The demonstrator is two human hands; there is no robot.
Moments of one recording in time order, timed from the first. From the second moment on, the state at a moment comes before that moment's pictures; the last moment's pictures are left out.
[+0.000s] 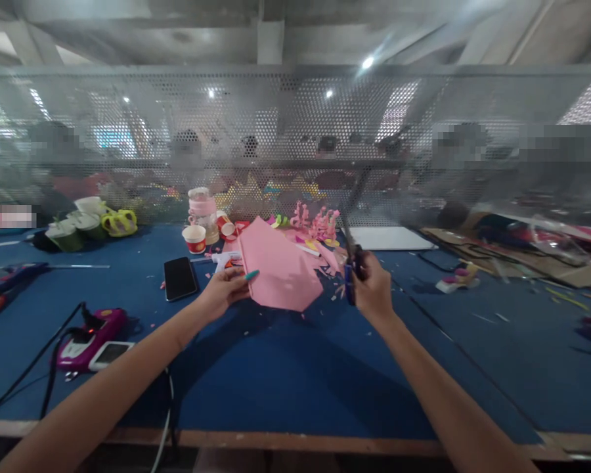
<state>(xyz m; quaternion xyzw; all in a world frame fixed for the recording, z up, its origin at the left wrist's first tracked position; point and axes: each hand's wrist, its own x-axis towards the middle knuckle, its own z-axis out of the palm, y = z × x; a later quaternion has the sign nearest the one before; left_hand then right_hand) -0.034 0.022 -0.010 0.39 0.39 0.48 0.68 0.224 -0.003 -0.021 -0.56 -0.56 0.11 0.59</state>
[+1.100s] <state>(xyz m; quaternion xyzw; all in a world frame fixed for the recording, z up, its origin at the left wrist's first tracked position) -0.002 0.049 0.058 0.30 0.31 0.65 0.62 0.154 -0.046 -0.038 -0.42 -0.59 0.57 0.40</state>
